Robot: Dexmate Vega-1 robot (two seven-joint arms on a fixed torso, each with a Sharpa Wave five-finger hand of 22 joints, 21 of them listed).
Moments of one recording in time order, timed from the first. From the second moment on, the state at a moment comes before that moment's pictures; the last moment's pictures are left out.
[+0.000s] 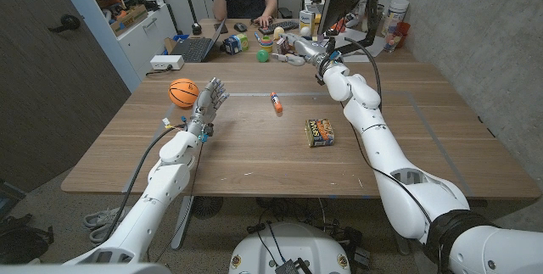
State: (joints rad) left arm 0.97 0.31 0.09 -1.35 -0.49 -0.22 -0.16; left_hand 0.24 0.14 0.34 0.13 0.29 -0.02 0.05 0.19 0.18 0.03 -0.02 0.20 0.18 0.03 0.03 0.20 0.18 0.13 0.00 0.23 0.19; right arm -0.57 0.03 -0.14 -1.29 -1.28 0.32 0.10; right_hand 0.32 -0.05 0.05 0.02 0.30 -0.06 -0.22 0.19 0.19 -0.07 -0.04 0.18 0.19 0.02 0.04 0.19 0.17 0.23 0.22 0.22 0.18
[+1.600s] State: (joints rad) left arm 0.97 0.29 0.05 -1.35 -0.46 -0.18 -0.16; left_hand 0.24 0.14 0.34 0.13 0.29 -0.02 0.06 0.19 0.18 0.03 -0.01 0.20 0.18 0.03 0.03 0.20 0.18 0.13 0.00 0.22 0.20; right arm -0.46 0.01 -0.35 -1.02 -1.37 0.21 0.16; right_hand 0.42 -0.06 0.02 -0.02 0.36 -0.15 -0.21 0.19 0.19 -0.12 -0.10 0.19 0.19 0.04 -0.02 0.19 0.17 0.44 0.22 0.24 0.18
